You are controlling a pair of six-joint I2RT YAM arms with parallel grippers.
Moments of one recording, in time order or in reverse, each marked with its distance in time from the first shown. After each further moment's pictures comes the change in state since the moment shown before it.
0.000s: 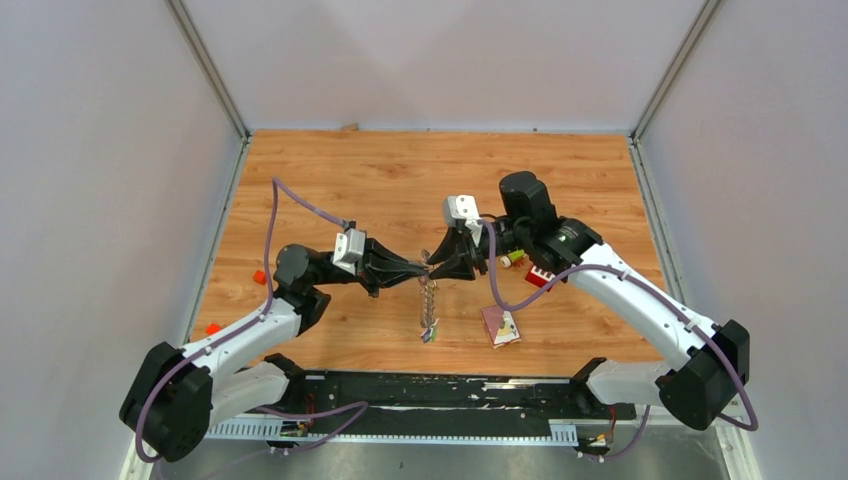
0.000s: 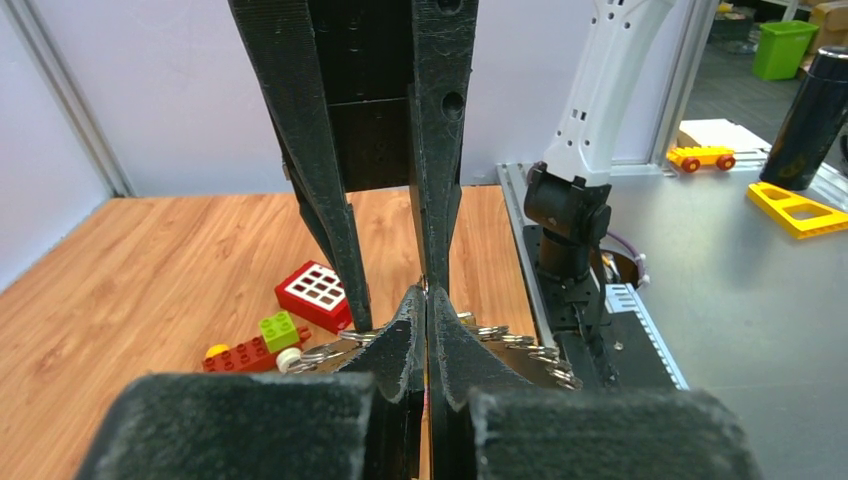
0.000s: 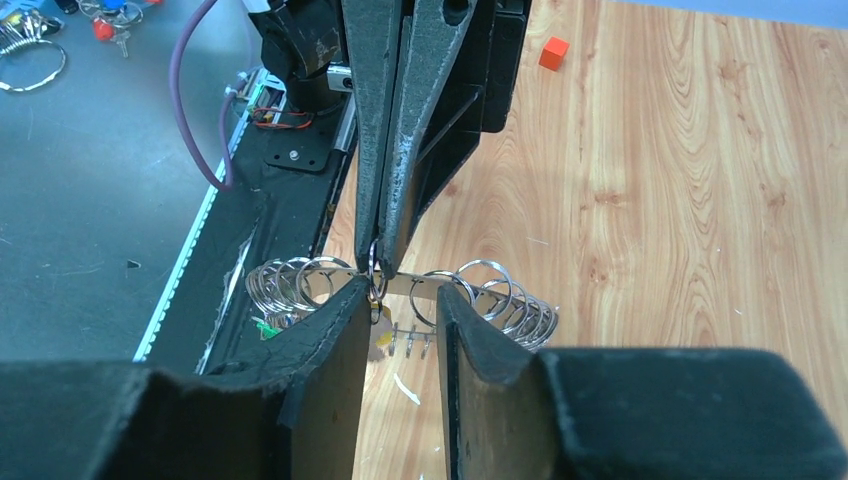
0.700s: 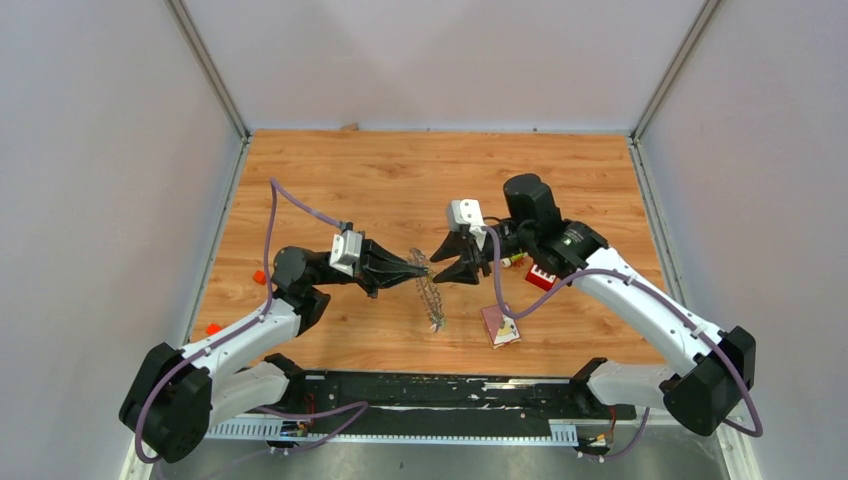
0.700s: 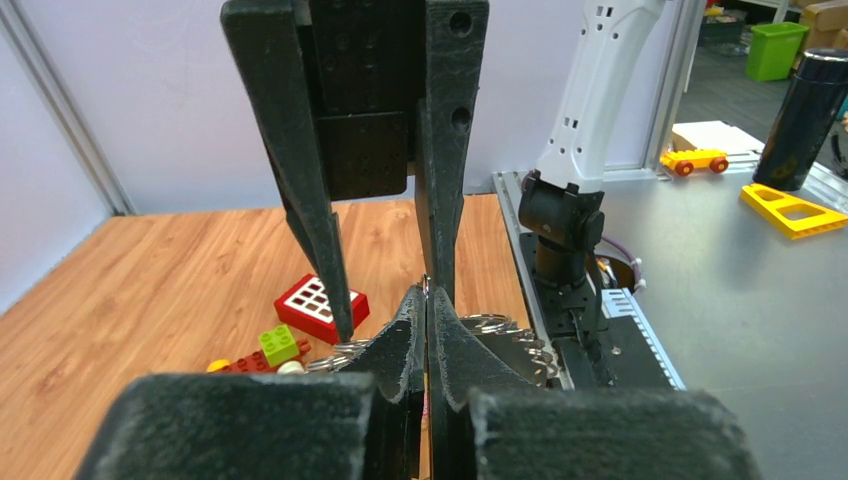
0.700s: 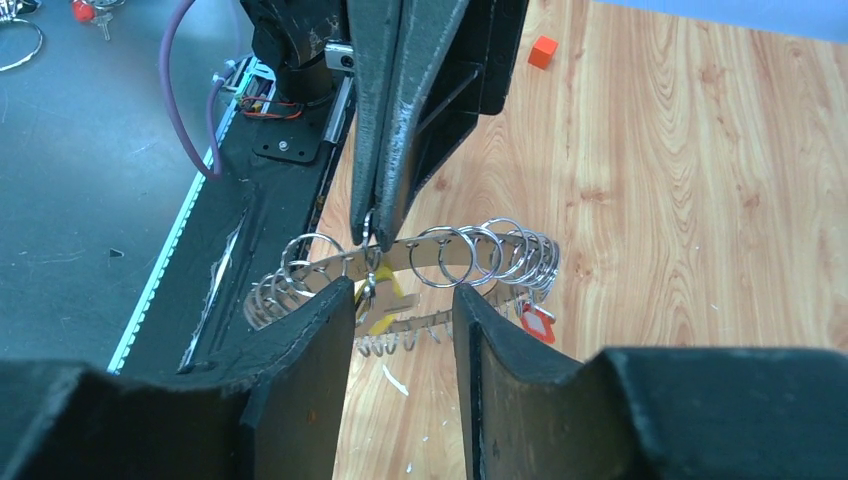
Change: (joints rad) left arm 0.000 -0.005 -0.004 0.042 0.014 -0.021; right arm 0.002 -0.021 -0.013 -0.019 0.023 -0.050
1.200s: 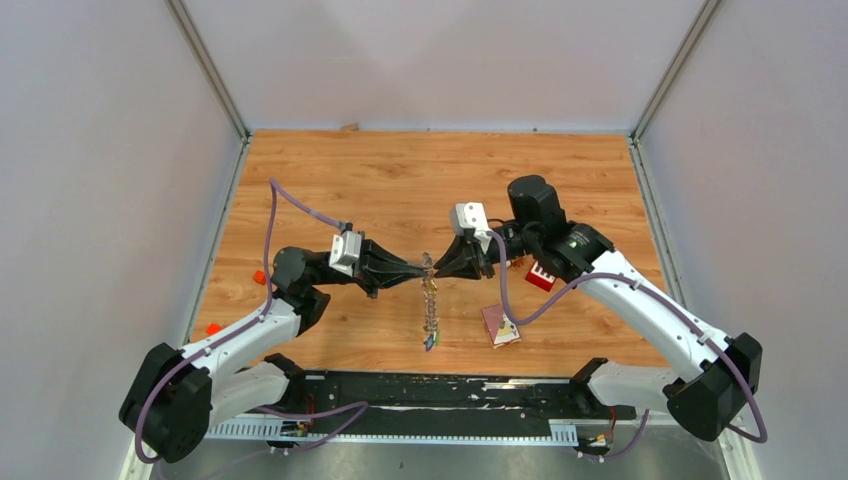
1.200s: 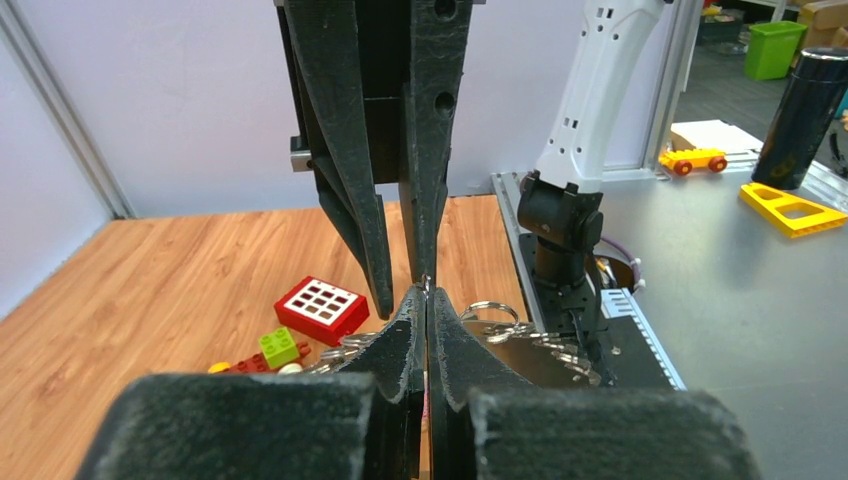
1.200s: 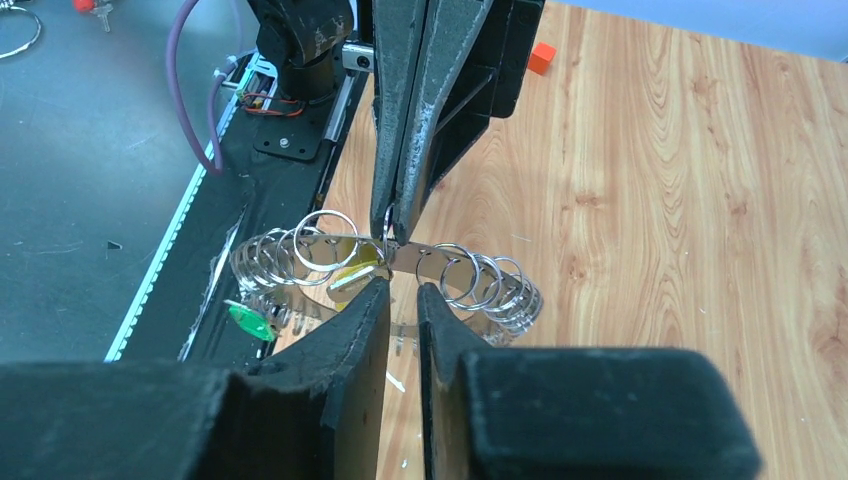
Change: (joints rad) left arm 0.000 0.000 0.000 0.006 0.004 -0.001; right arm -0.001 -0.045 0.000 -0.030 -0.001 -0.037
